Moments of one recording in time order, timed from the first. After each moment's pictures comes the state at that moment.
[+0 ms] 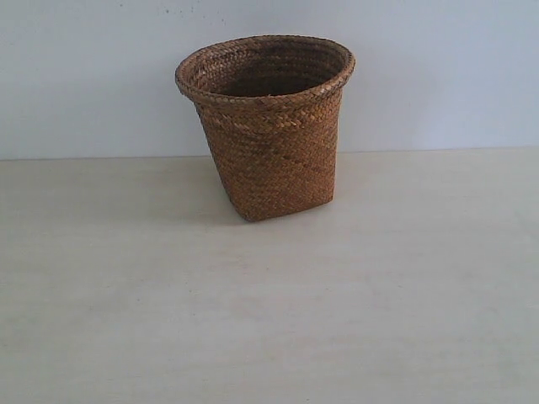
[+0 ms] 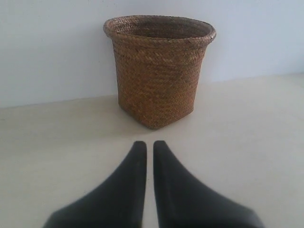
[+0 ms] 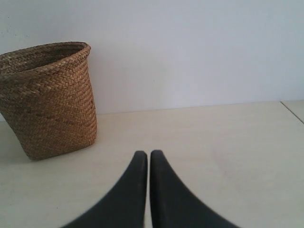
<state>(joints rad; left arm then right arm) -0.36 0.19 -0.22 -0.28 0.28 0.18 0.05 0.00 -0.30 0.04 0.48 0.07</state>
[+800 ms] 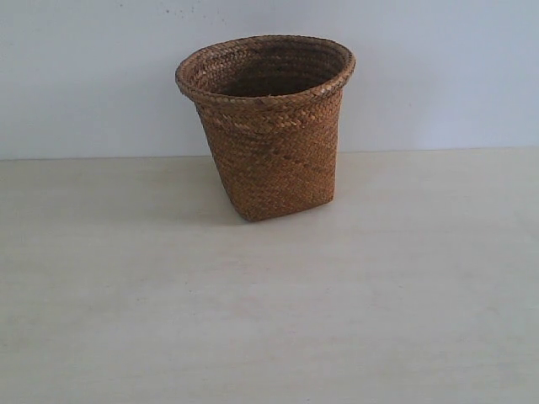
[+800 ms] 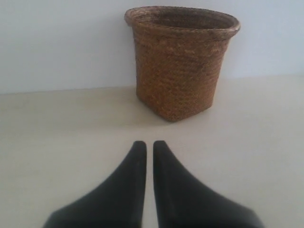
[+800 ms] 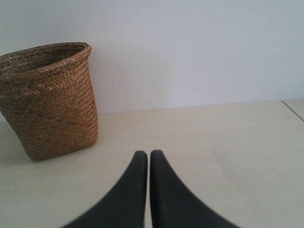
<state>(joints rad) -0.28 0.17 -0.18 -0.24 0.28 0.11 0.05 0.00 -0.30 0.05 0.48 0.07</state>
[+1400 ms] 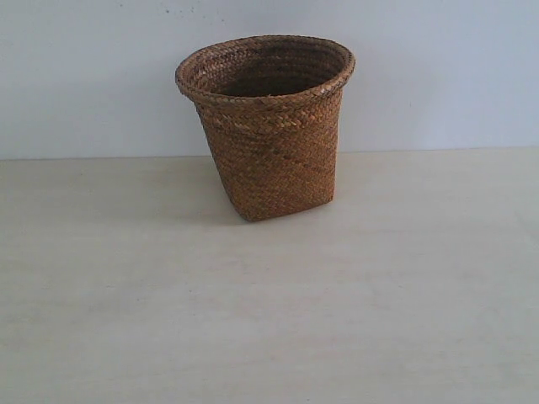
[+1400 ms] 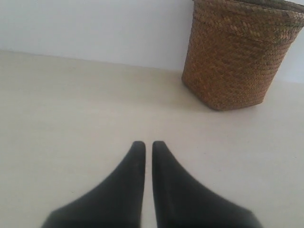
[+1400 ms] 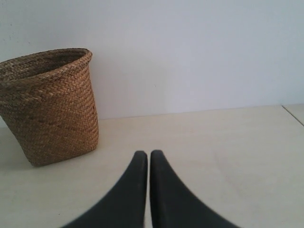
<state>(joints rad) -0.12 0.00 0.00 -0.20 0.29 0.02 0.05 0.00 -0.30 0.05 0.46 0.07</state>
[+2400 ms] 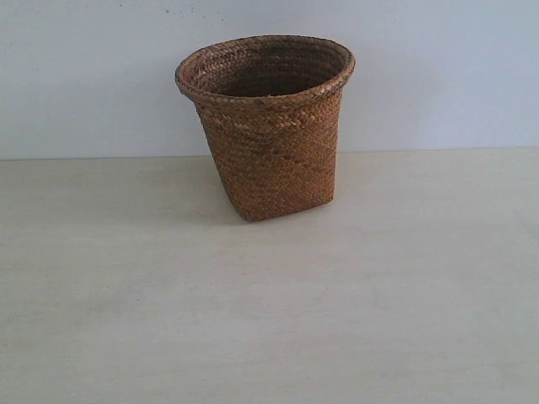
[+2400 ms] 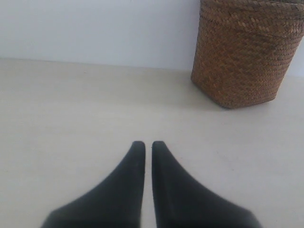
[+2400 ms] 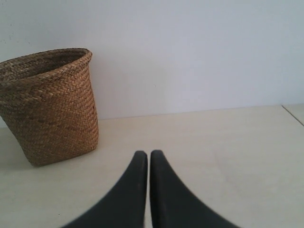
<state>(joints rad) -0.10 0.00 0.00 -0.17 0.29 0.05 0.05 0.00 -0.30 0.05 0.46 0.08</state>
